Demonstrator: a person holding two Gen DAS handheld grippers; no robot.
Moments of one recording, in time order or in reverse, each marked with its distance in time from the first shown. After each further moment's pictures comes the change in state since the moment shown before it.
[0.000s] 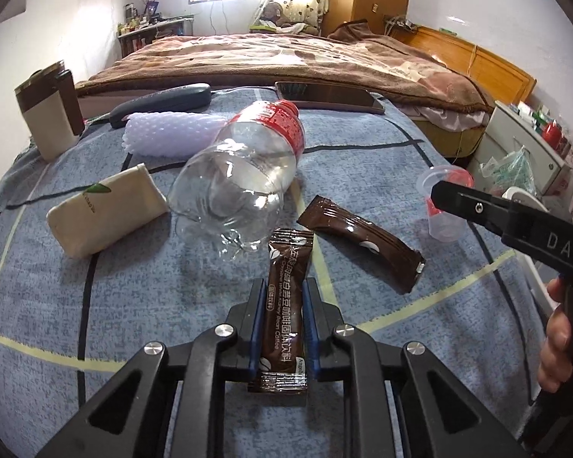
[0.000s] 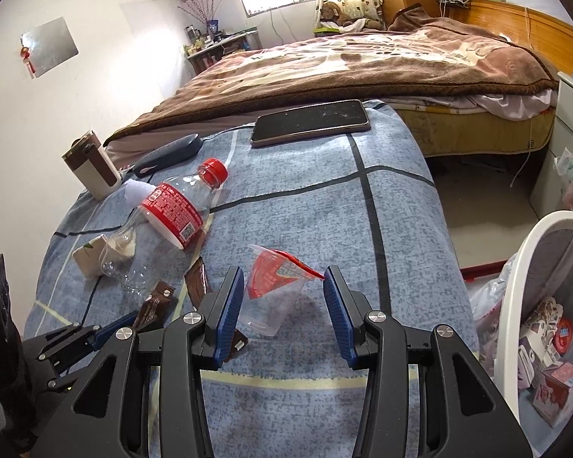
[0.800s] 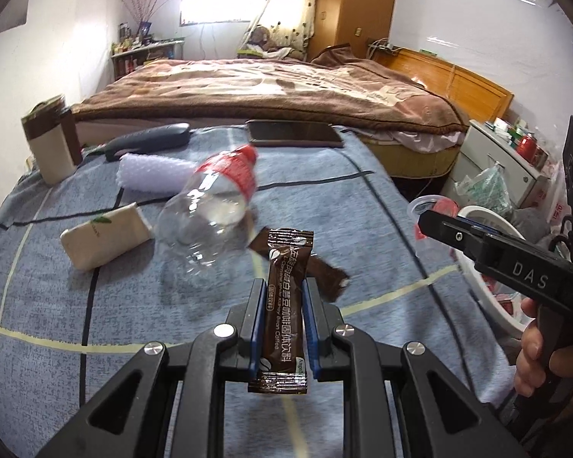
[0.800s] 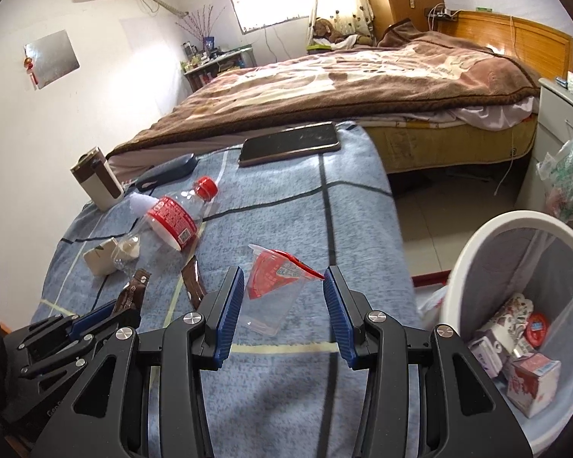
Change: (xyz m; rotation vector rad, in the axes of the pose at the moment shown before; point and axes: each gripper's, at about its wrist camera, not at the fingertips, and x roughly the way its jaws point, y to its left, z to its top) left arm -0.047 -0.033 0.005 0.021 -0.094 -0.055; right arm -0.043 -0.020 -0.006 0.006 -0.068 -0.019
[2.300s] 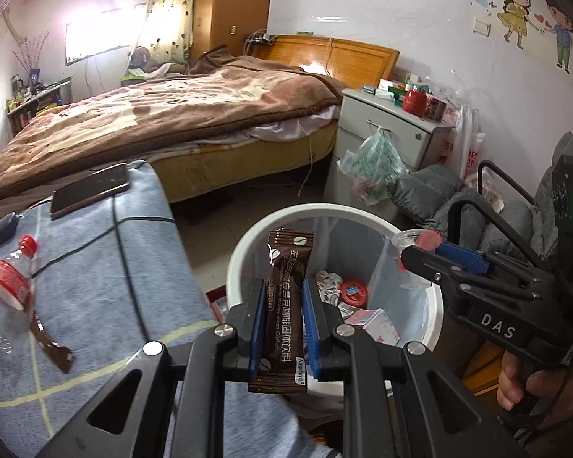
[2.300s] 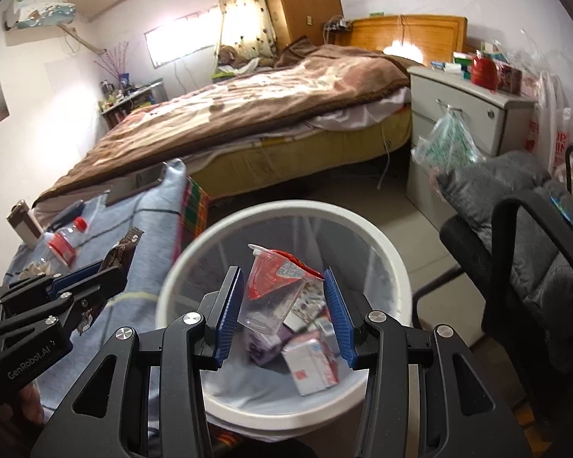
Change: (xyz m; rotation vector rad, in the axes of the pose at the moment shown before) left arm 0.025 -0.223 0.026 0.260 0.000 -0.273; right arm -0.096 -0.156 -0.025 0.141 -0.079 -0.276
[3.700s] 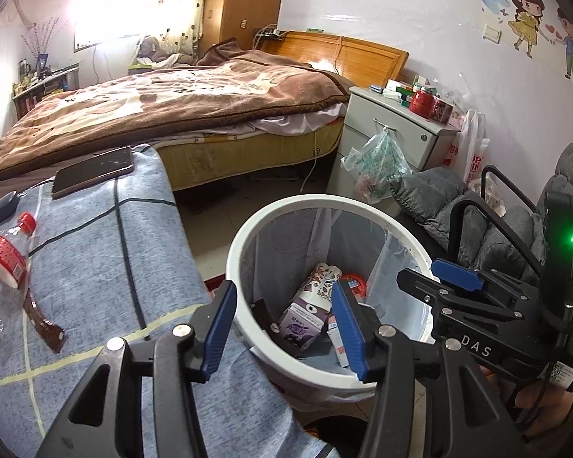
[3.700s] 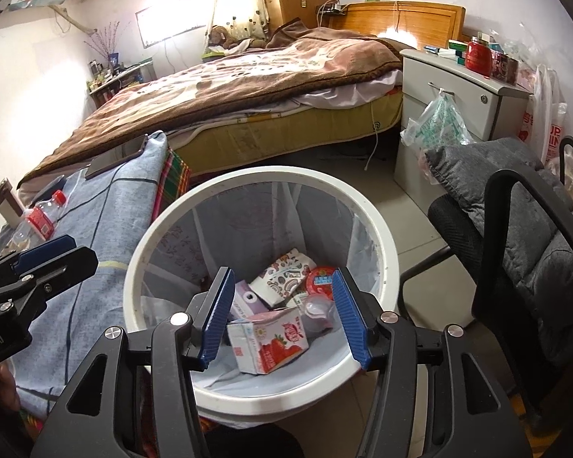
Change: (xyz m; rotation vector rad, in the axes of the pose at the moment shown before) left arm -0.008 0.007 -0.013 -0.061 0.007 0.004; right arm 0.006 -0.003 -0.014 -0.026 0.063 -0.047
